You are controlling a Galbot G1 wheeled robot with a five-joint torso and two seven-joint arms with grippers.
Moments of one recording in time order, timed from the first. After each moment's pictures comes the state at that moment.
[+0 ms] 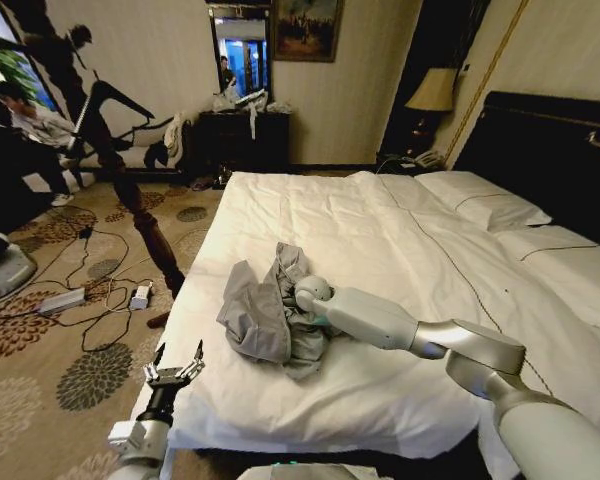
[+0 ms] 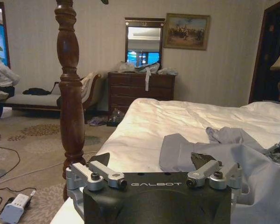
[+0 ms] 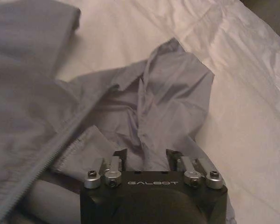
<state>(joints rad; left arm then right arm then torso) 1.91 -1.33 -0.65 -2.22 -0.32 -0.11 -0.09 -0.11 1.16 -0.81 1.35 1.07 -0.74 0.60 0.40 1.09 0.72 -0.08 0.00</state>
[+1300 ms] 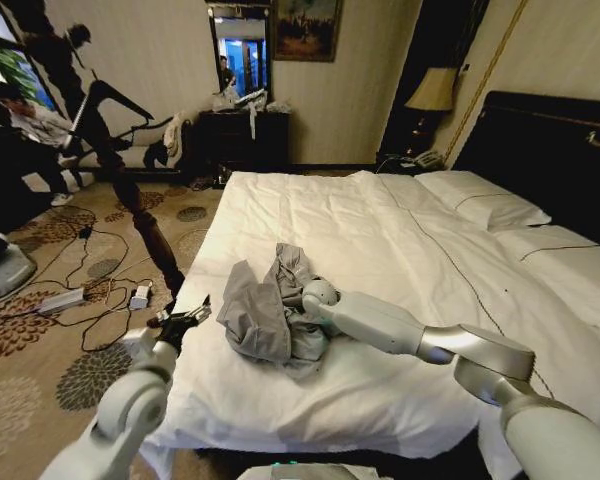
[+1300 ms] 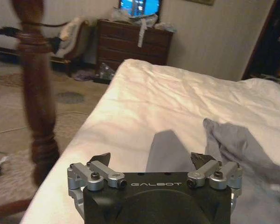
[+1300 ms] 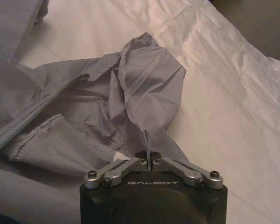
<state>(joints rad) 1.23 -0.90 -0.42 -2.12 -0.96 0.43 -0.50 -0.13 1.13 -0.80 1.37 1.03 -0.74 0.69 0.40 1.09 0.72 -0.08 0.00</state>
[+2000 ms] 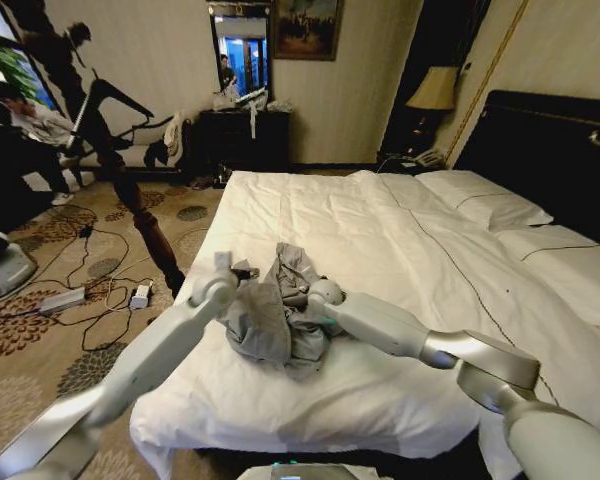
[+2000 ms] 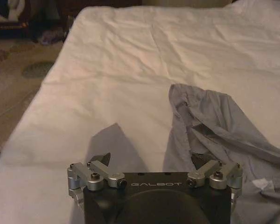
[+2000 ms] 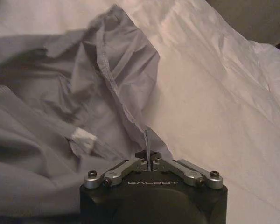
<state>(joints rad) 0.40 -1.07 0.22 -1.64 -1.24 0.73 -0.86 -0.19 1.07 -0.73 1.37 0.99 -0.73 0.70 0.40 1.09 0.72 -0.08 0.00</state>
